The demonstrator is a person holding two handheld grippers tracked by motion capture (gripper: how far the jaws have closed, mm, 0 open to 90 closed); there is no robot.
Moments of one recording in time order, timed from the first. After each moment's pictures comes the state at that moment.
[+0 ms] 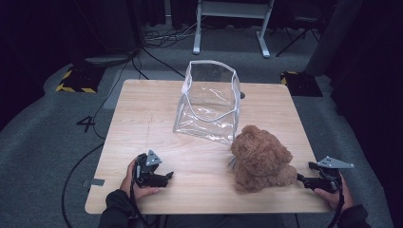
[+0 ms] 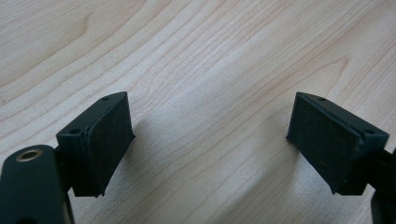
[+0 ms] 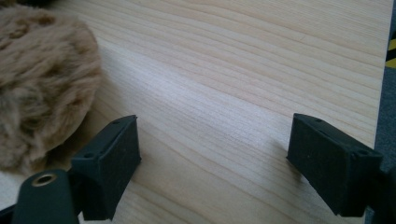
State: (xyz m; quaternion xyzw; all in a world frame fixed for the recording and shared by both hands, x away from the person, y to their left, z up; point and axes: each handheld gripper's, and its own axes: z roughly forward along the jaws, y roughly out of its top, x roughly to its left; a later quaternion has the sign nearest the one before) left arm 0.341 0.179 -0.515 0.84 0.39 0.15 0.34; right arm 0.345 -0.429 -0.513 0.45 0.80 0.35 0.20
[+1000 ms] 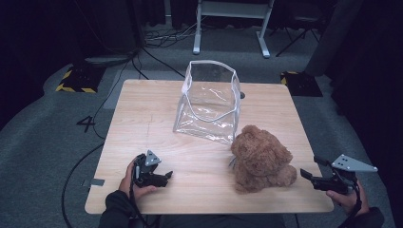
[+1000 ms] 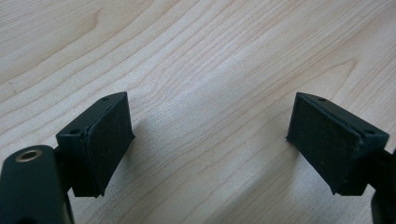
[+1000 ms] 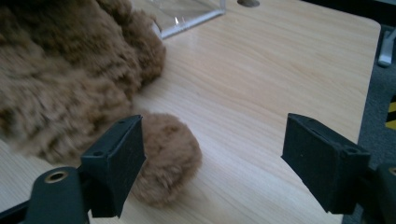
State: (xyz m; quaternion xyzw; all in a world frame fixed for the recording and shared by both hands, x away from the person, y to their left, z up) left arm 0.340 0.179 -0.515 0.84 0.41 0.15 0.34; right arm 0.312 -0.412 -0.440 0.38 0.79 0.42 0.23
